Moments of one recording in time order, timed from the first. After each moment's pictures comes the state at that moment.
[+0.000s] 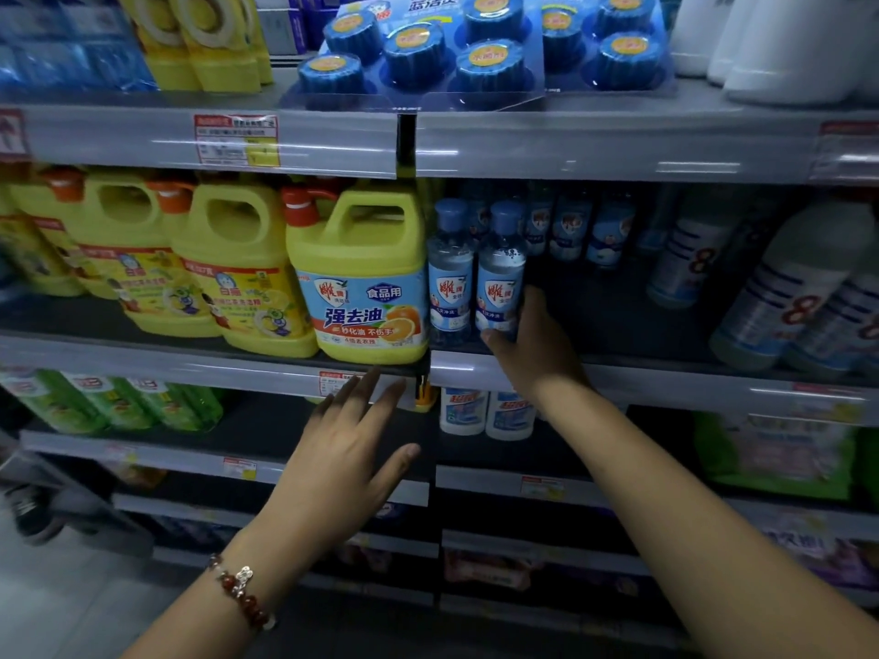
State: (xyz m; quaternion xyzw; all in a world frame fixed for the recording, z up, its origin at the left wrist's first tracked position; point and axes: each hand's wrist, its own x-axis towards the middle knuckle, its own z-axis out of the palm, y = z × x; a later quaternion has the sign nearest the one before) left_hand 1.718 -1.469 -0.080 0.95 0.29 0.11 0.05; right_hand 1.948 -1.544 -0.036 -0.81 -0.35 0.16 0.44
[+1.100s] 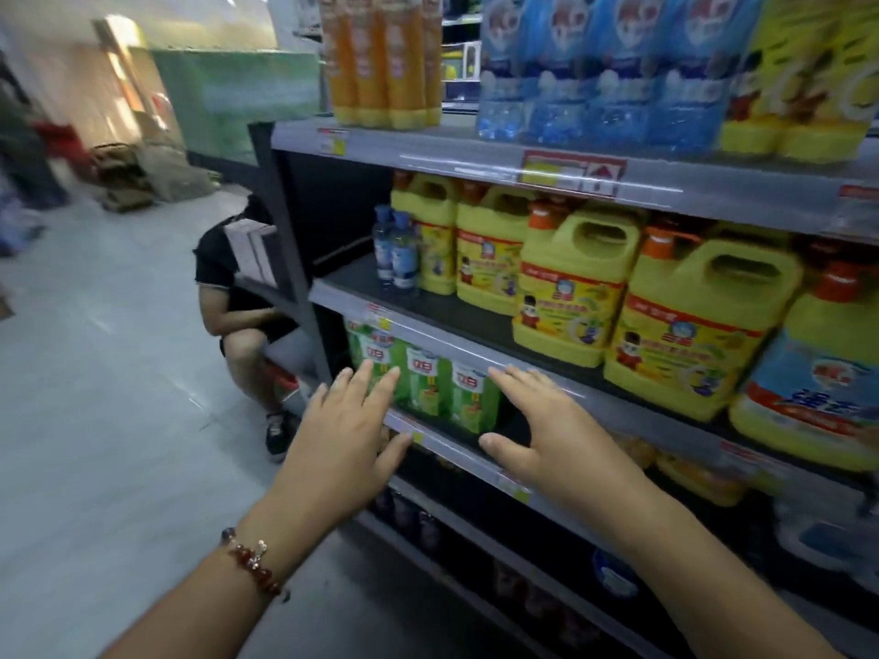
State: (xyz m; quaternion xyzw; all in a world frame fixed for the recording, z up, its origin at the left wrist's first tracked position) left_hand 1.348 -1.283 -0.043 0.85 0.52 0.11 -0.05; right_hand 1.577 -1.361 -0.002 -0.68 -0.68 0.18 0.21
